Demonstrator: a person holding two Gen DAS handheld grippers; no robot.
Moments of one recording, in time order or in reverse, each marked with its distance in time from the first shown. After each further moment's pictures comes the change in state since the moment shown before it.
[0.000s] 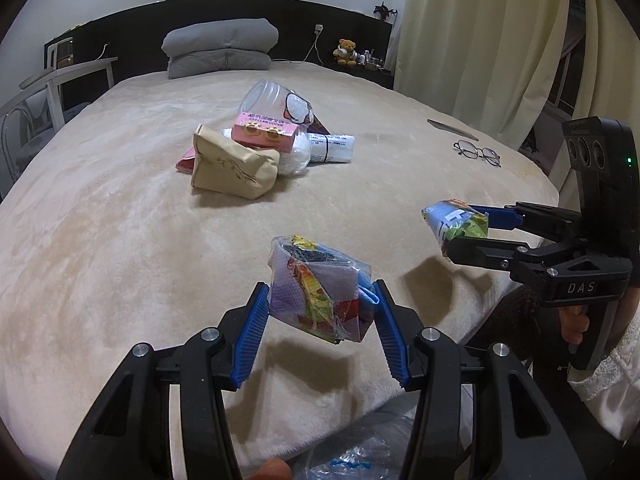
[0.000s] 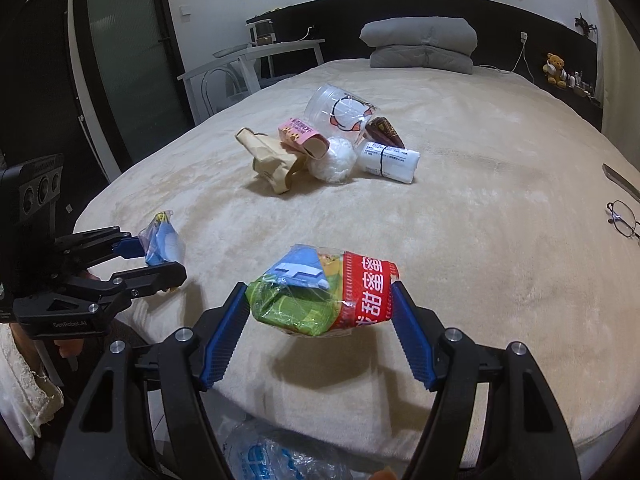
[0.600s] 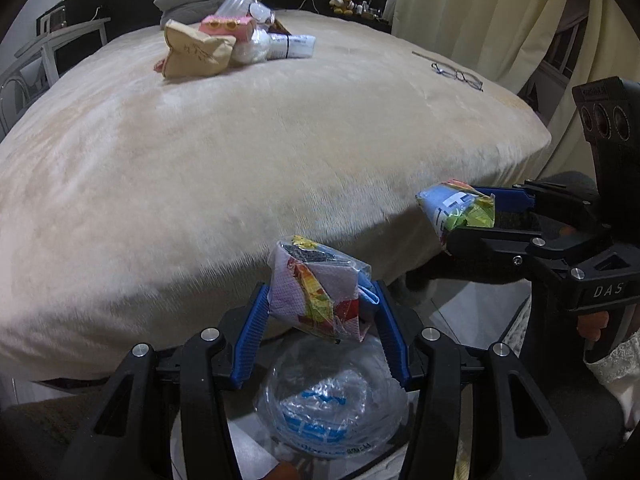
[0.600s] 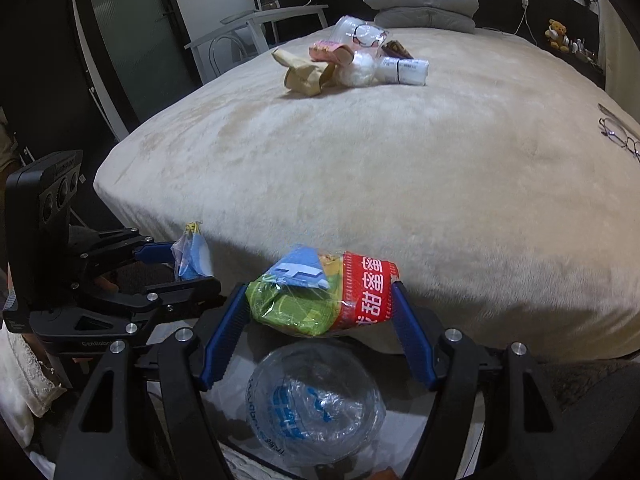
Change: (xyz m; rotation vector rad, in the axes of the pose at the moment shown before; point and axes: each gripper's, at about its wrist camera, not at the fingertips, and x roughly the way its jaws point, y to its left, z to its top) left arm -0.002 -0.051 -0.095 -0.011 0.206 -0.003; right arm -0.019 0.031 -0.095 0.048 0.161 0.031
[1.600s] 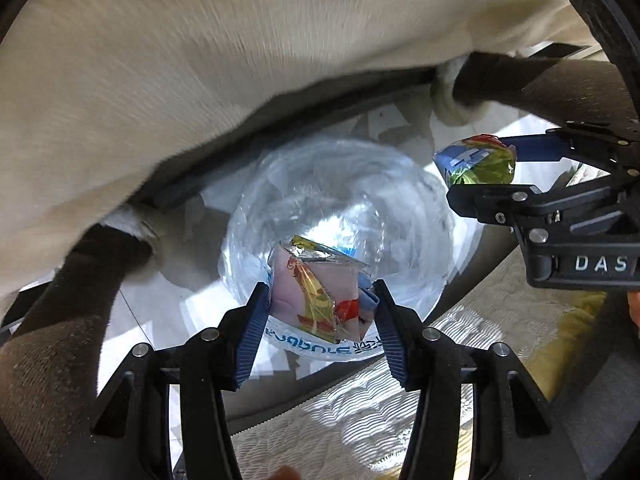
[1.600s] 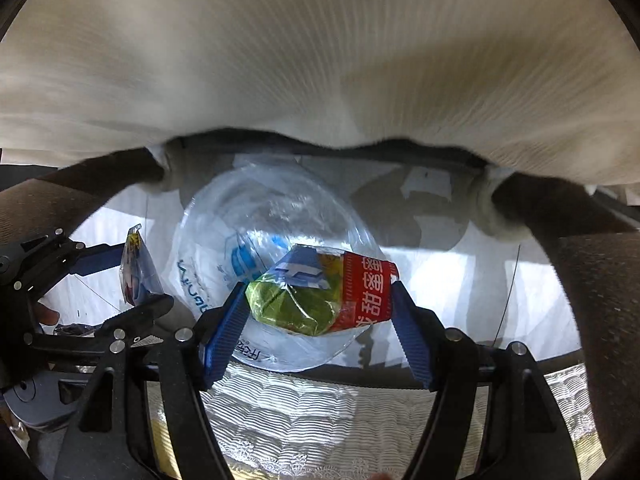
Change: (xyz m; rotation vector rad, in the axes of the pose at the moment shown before) left arm 0.184 0.001 -0.075 -0.012 0.715 0.023; right arm 0.179 -0.061 -0.079 0.279 0.706 -0.086
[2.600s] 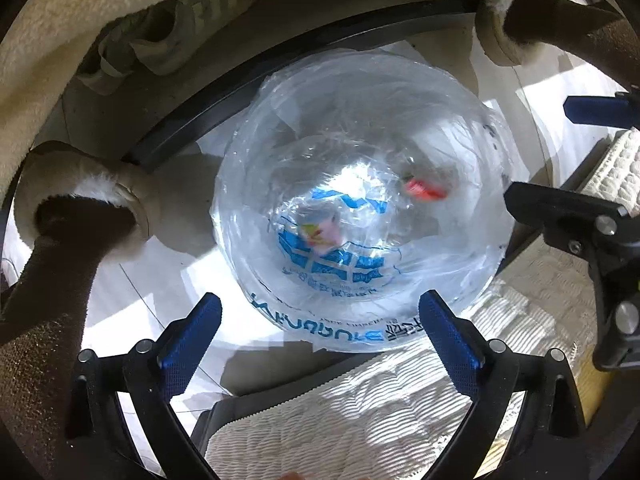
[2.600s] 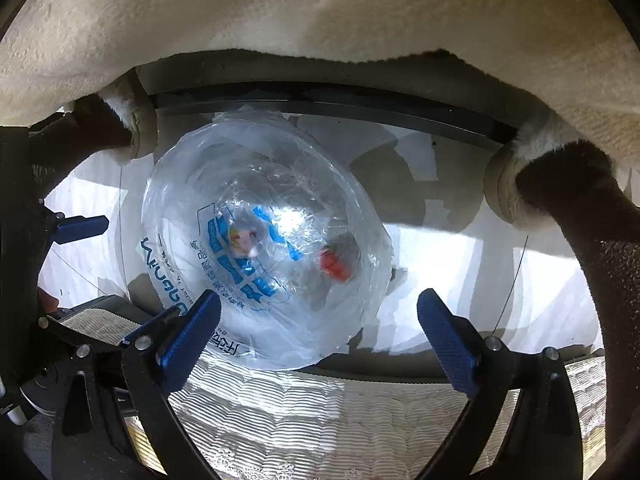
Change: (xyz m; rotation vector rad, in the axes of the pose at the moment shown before) left arm 0.069 0.009 0.005 0.007 0.192 0.061; right arm 0.057 -0.001 -0.006 -0.040 0.086 -0.053
